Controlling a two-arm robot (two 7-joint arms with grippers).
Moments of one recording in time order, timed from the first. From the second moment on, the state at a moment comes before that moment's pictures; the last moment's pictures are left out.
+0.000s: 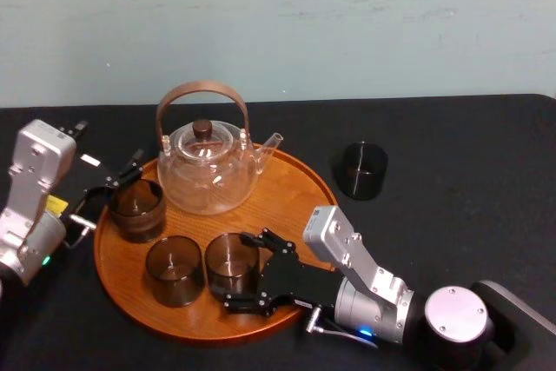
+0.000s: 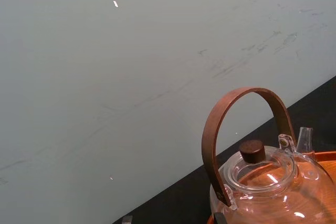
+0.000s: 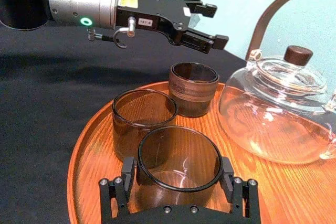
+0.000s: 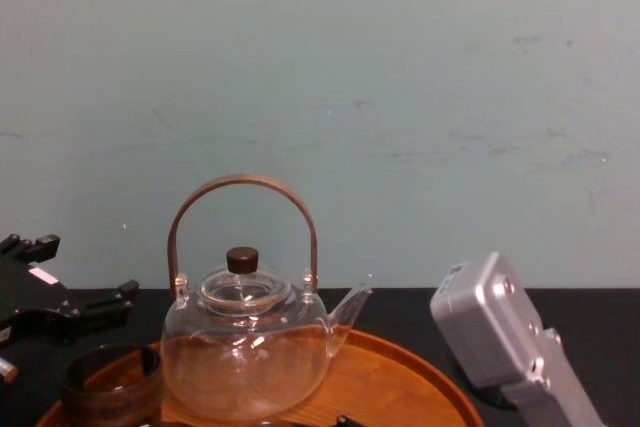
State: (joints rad) left arm -0.20 0.60 0.45 -1.41 -0.25 -0.12 0.03; right arm 0.26 0.28 -0.62 -1.23 0.17 -0.19 0.58
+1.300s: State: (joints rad) left arm -0.20 0.60 0.45 -1.41 -0.25 -0.12 0.03; right arm 0.05 0.43 -0.46 -1.49 0.17 -0.10 0.42
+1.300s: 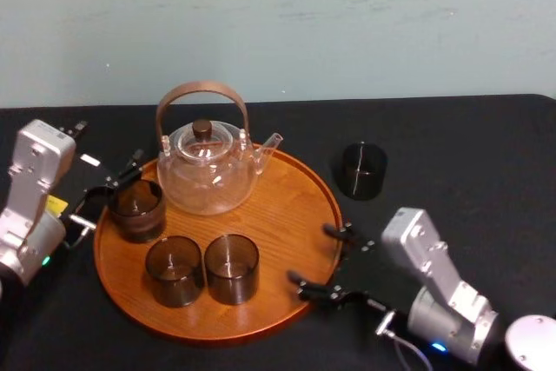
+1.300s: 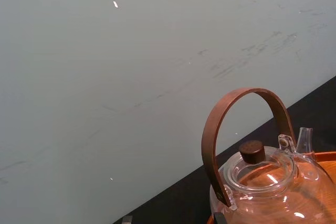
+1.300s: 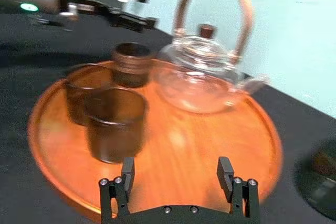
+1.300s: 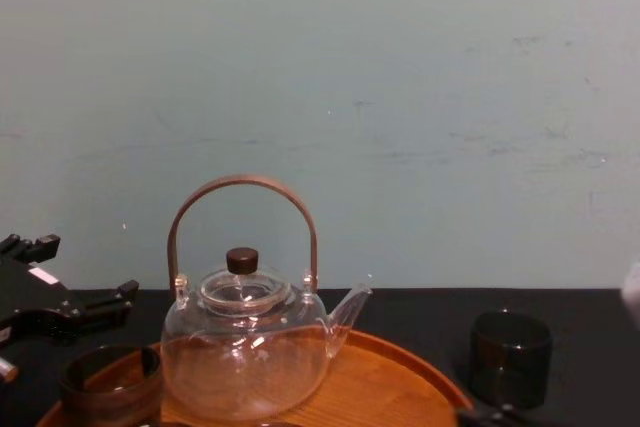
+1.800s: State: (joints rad) left arm -0.20 0.60 0.45 -1.41 -0.25 -0.12 0.03; right arm -0.03 0.45 -0.29 -1.49 0.19 -0.10 0.31
